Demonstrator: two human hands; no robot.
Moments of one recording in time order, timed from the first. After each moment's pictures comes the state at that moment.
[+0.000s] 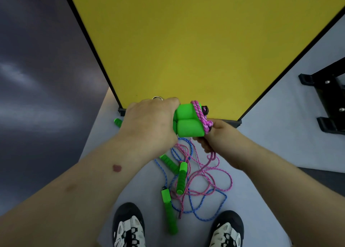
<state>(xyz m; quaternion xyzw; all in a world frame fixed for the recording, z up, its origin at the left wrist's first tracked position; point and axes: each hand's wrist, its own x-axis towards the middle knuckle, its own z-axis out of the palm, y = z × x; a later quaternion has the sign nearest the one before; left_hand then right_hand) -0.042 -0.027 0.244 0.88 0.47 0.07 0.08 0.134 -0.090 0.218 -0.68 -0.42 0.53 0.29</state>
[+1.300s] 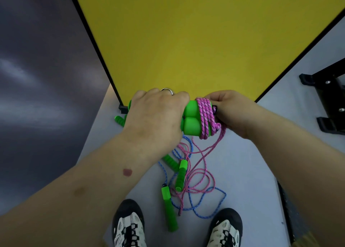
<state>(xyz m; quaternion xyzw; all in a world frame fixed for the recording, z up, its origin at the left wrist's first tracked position) -0.037 -0.037 0.256 0.89 0.45 0.11 -0.04 0.155 -0.050 0.240 -0.69 -0.41 0.51 0.31</state>
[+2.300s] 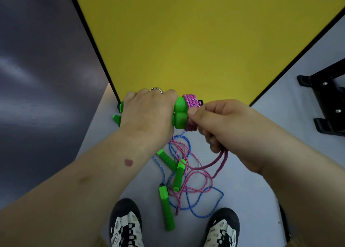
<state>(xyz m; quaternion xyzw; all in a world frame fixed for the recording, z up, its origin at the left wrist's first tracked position) -0.038 -0.028 0.243 0.86 0.51 0.07 -0.01 0.116 -0.105 0.288 -0.67 -0.45 0.50 0.30</state>
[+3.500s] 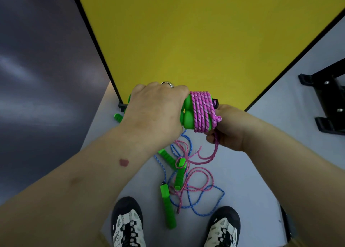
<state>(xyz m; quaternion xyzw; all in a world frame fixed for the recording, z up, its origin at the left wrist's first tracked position) -0.038 -0.031 0.260 0.89 0.44 0.12 0.00 0.140 -0.070 0.234 -0.68 -0.29 0.60 0.30</state>
